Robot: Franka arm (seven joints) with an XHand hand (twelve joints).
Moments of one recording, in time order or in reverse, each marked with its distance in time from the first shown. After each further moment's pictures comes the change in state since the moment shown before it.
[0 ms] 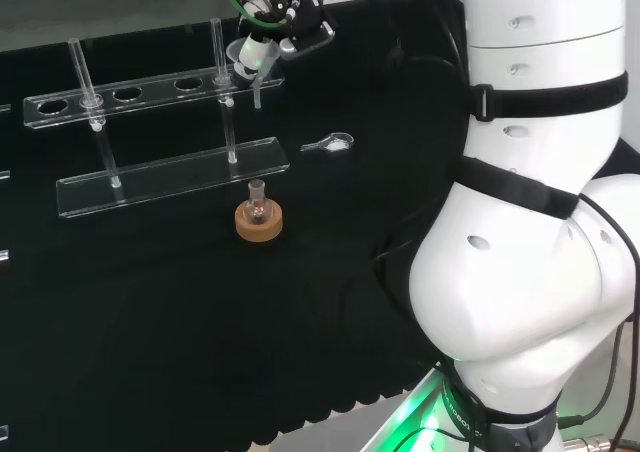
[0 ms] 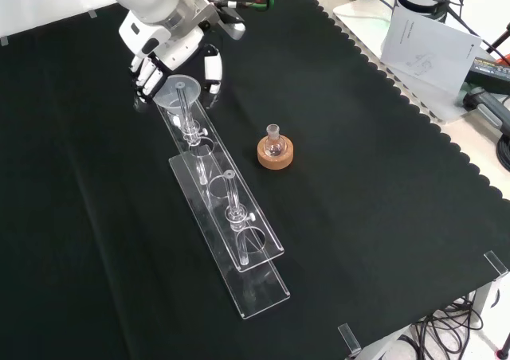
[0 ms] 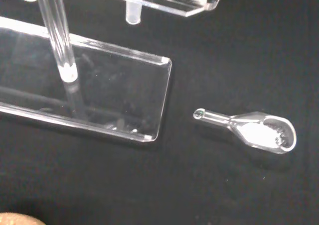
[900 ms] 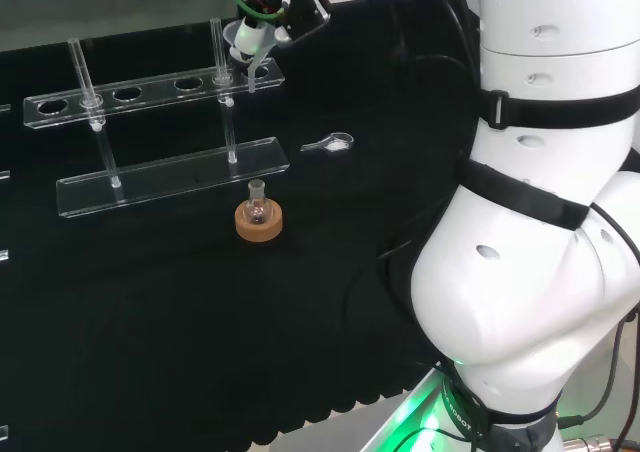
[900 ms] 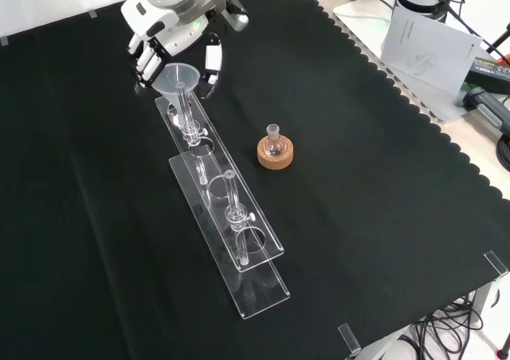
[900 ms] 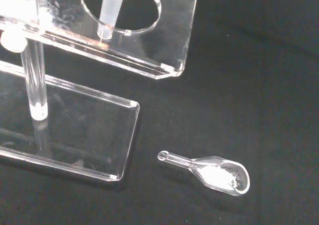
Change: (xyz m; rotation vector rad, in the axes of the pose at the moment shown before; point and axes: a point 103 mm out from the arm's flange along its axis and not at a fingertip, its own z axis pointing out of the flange) arm 0.000 -0.016 -0.031 -0.109 -0.104 0.056
